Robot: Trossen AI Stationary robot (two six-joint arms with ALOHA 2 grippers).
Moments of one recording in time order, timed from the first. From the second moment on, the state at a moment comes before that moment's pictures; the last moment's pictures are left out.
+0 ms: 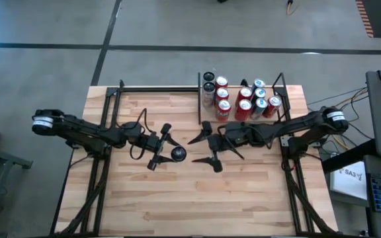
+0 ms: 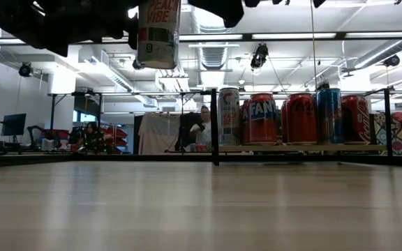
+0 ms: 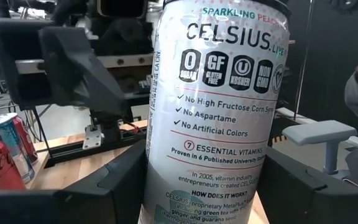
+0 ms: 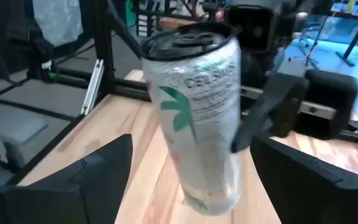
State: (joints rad) left arm -0.02 1.27 0.48 0.82 0.32 0.09; right arm 0.10 1.48 1.02 0.28 -0.13 -0.11
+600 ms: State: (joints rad) left arm -0.01 1.31 0.50 0.85 0.32 0.08; right arm 0.10 1.65 1.18 0.28 -0.13 -0.20
